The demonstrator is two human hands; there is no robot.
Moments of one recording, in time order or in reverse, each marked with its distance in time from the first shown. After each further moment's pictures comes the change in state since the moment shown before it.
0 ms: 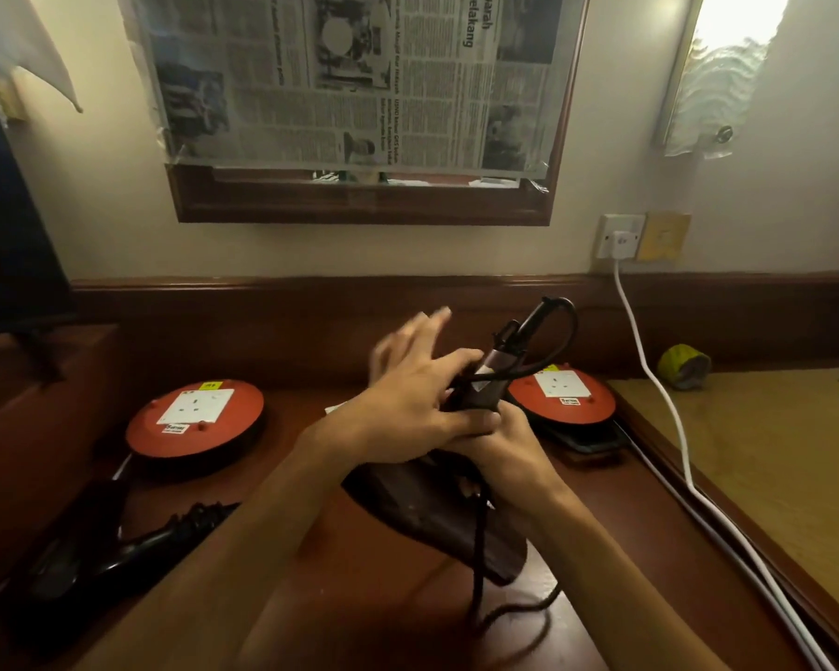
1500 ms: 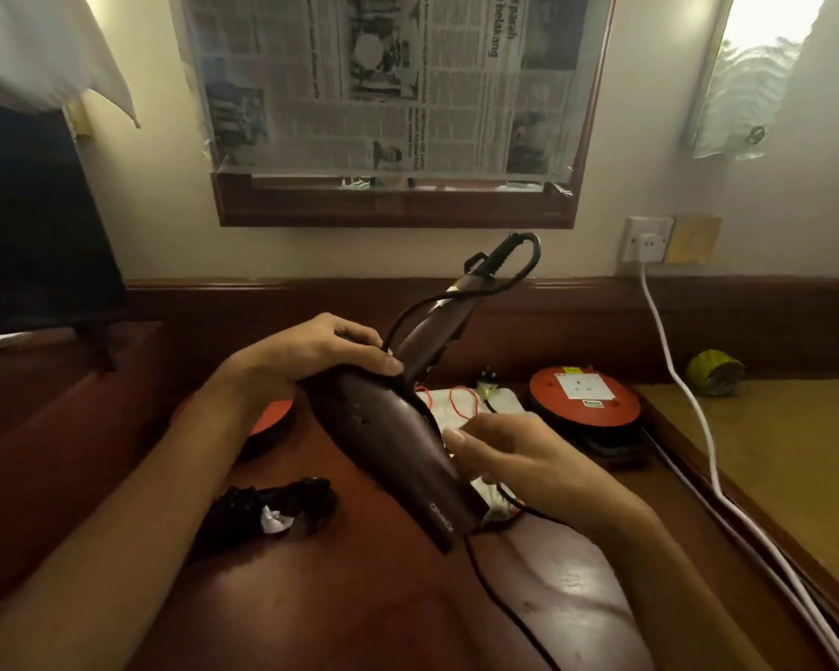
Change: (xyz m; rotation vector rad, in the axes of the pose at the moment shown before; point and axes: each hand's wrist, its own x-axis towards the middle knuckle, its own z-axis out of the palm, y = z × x) left_hand -0.024 -0.071 -0.074 -0.596 -0.073 -0.285; right_hand -0.023 -0.033 -0.010 -0.559 -0.280 0.128
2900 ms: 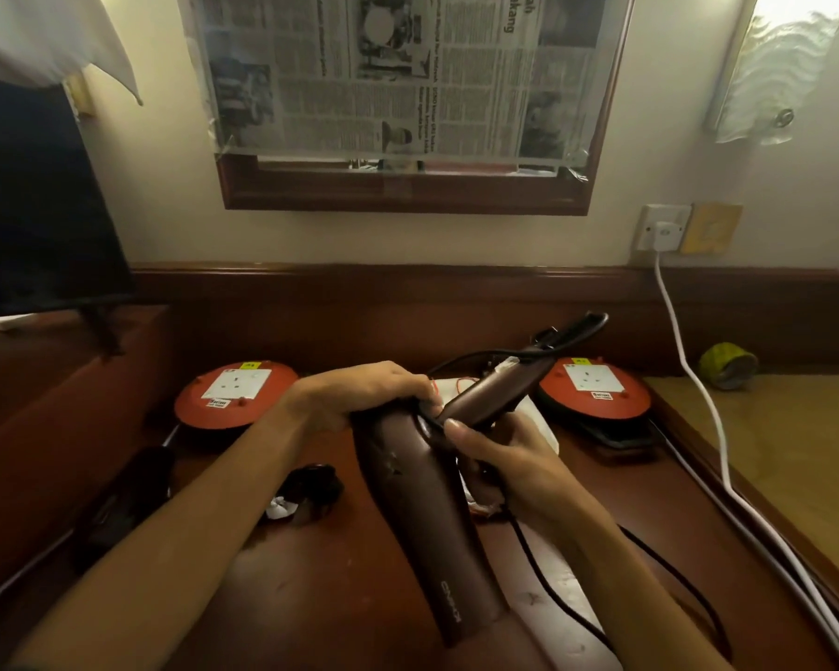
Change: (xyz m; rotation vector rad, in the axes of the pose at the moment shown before) left_hand 0.028 -0.035 0.053 -0.028 -0.211 -0.121; right_hand 0.026 0.045 0.028 0.660 -0.058 -0.161
